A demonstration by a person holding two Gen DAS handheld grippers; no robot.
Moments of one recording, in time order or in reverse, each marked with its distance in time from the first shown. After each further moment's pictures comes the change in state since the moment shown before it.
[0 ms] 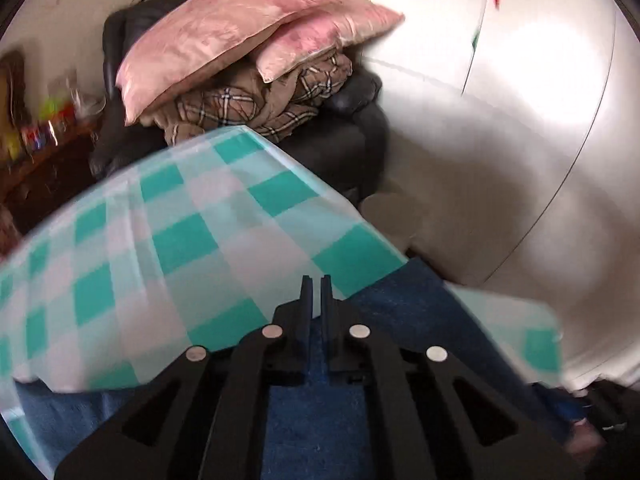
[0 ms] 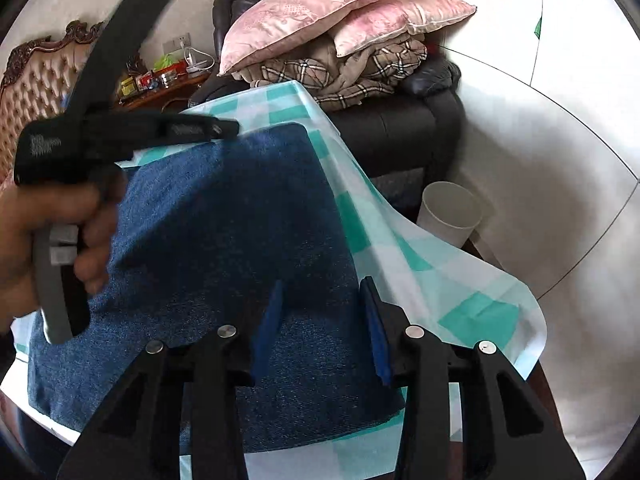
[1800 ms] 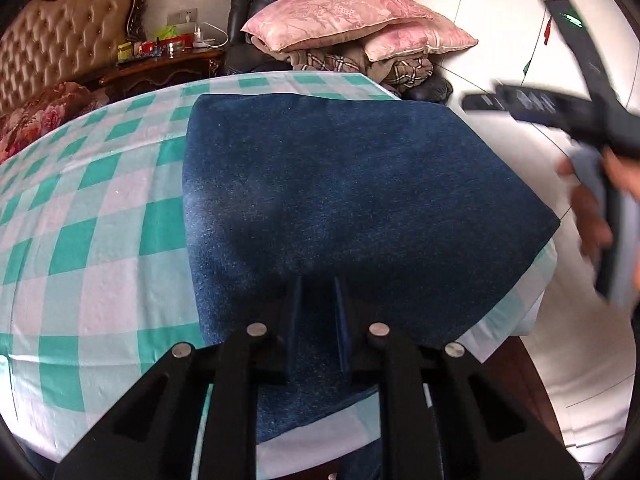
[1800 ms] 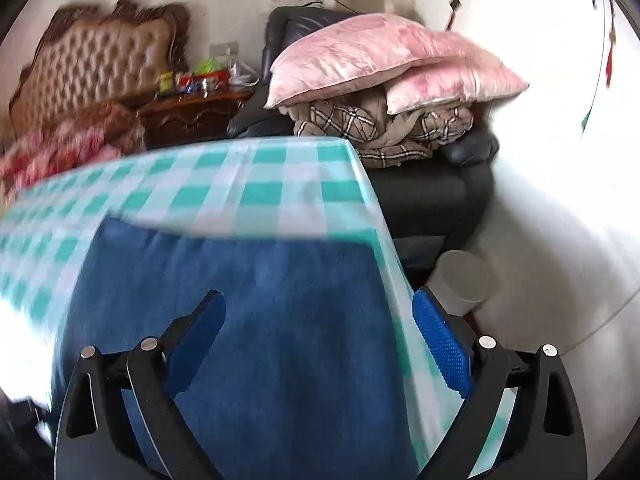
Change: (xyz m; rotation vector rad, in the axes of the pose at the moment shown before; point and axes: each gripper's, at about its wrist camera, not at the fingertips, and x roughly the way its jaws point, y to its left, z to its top) left arm -0.155 0.001 -0.220 -0.249 -0.020 0.219; right arm -0.030 0.067 0.044 -0.204 -0.097 0.004
